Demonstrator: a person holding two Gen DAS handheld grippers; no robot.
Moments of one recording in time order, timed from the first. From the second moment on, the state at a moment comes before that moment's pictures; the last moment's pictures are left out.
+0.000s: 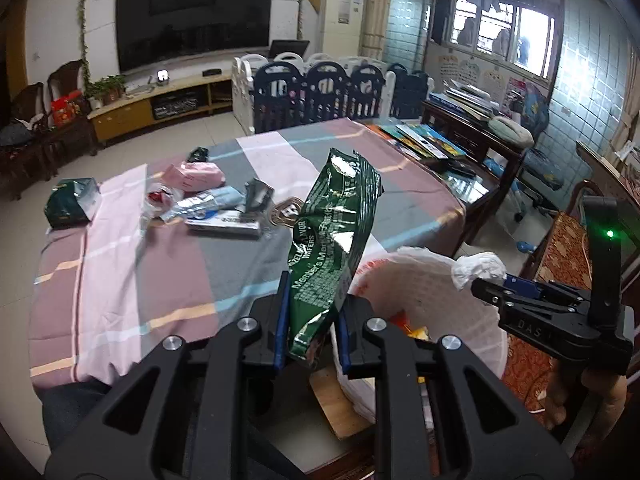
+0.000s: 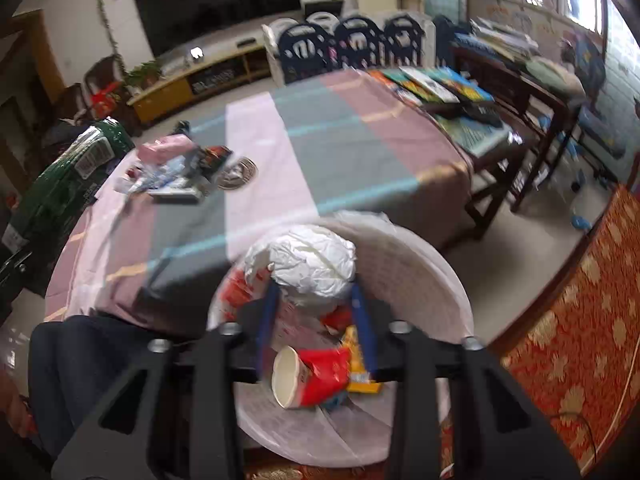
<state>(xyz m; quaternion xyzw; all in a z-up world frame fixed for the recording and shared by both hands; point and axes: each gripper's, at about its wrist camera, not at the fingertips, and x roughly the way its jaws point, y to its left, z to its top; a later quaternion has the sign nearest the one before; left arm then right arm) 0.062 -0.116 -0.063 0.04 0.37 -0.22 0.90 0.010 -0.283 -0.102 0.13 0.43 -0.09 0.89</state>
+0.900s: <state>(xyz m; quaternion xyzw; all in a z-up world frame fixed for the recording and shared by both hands) 0.101 -0.077 -0.125 -0.01 0.42 -0.08 0.90 0.012 -0.308 -0.105 0.22 0.41 -0.13 0.88</state>
